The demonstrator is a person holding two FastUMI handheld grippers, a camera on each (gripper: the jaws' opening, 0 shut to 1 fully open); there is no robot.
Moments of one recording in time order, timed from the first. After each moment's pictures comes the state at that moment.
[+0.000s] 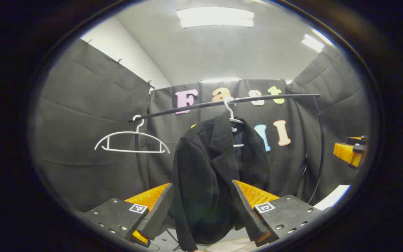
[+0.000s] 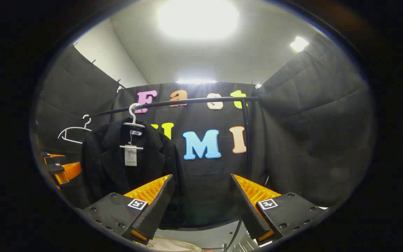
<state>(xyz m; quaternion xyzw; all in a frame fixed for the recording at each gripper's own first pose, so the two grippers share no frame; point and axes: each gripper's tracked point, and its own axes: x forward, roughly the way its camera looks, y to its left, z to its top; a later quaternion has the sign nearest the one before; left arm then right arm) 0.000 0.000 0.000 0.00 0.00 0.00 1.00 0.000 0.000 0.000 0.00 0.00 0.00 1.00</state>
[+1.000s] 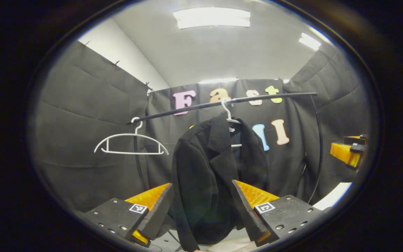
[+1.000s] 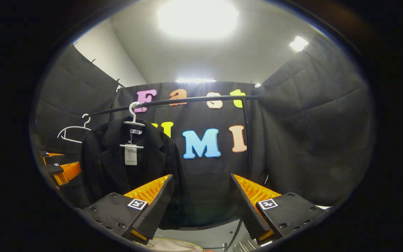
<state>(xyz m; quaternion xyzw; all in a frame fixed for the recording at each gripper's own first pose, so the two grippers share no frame) -0.001 -0.002 0.000 0.01 0.00 -0.01 1.00 0.001 0.005 -0.003 0.00 0.00 -0.01 1.00</state>
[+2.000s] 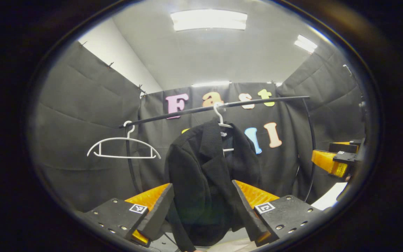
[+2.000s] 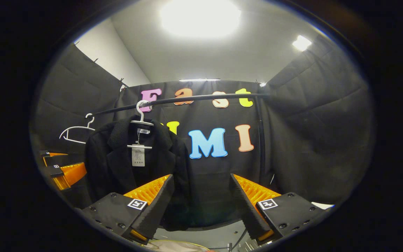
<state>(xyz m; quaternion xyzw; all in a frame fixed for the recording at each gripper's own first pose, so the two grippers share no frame) 0.002 -0.021 0.012 0.01 -0.02 -0.04 1.00 0.026 0.045 -0.007 0.01 0.00 0.03 1.00</state>
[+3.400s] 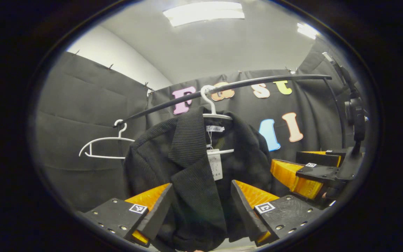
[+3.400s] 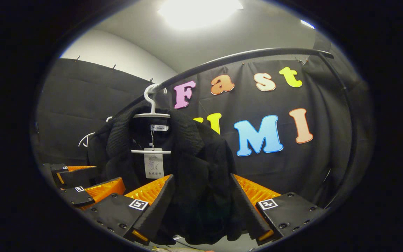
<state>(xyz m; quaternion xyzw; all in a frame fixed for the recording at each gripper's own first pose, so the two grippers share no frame) 0.125 -0.086 -0.006 0.04 0.01 0.06 1.00 0.188 0.125 -0.034 0.06 0.03 0.24 0.97</state>
